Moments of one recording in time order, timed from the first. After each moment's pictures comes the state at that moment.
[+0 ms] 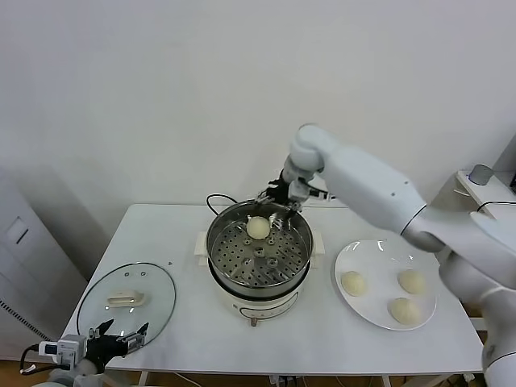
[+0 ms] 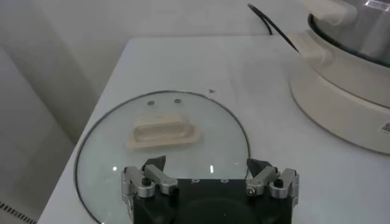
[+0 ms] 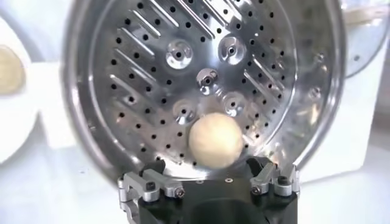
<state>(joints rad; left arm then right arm) 1.67 -0.98 -0.65 -2.11 -0.62 0.58 -0.14 0.37 1.15 -0.79 0.99 -0.29 0.82 -1.25</state>
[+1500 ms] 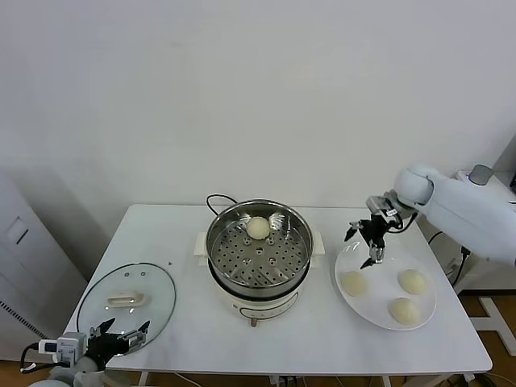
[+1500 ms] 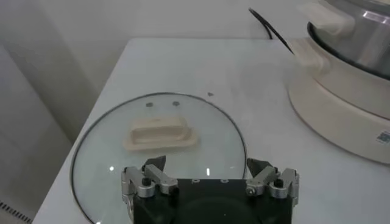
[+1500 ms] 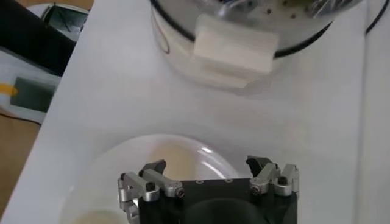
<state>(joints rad) 1.66 -0.99 -0.65 -2.11 -0.65 0.60 -0.16 0.28 0.75 -1.11 1.06 0.24 0.07 -1.21</state>
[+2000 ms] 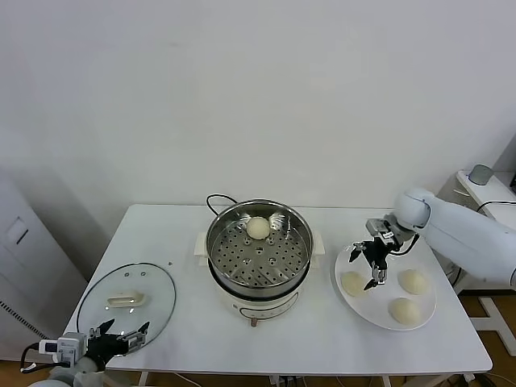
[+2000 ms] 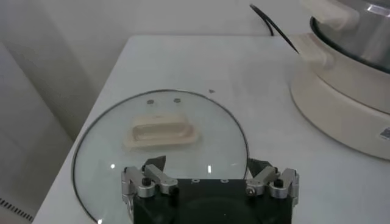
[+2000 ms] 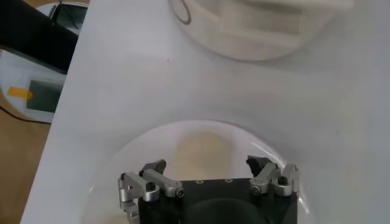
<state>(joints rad) 1.66 -0.98 -0.65 -2.11 -0.65 0.60 -0.16 0.17 0.75 -1.06 1.03 0.19 0.05 -1.18</state>
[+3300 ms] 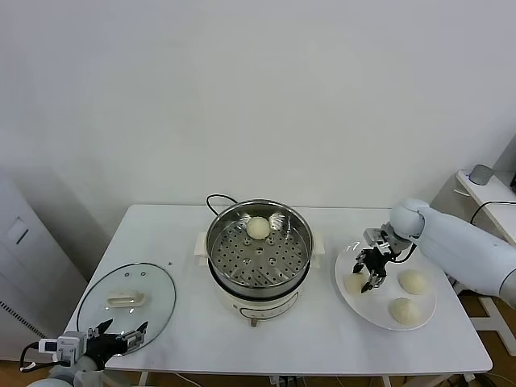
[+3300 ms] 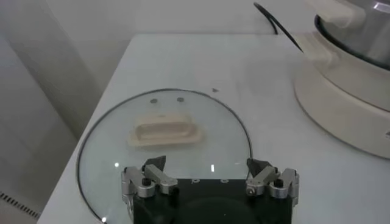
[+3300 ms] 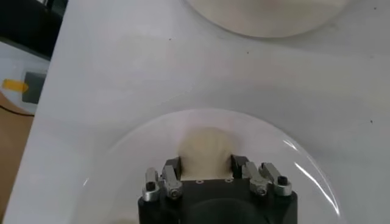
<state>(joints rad) 1.65 -0.99 -0.65 -2.11 -0.64 0.61 -0.17 0.20 0.73 -1.05 1.05 0.15 0.03 -1.23</state>
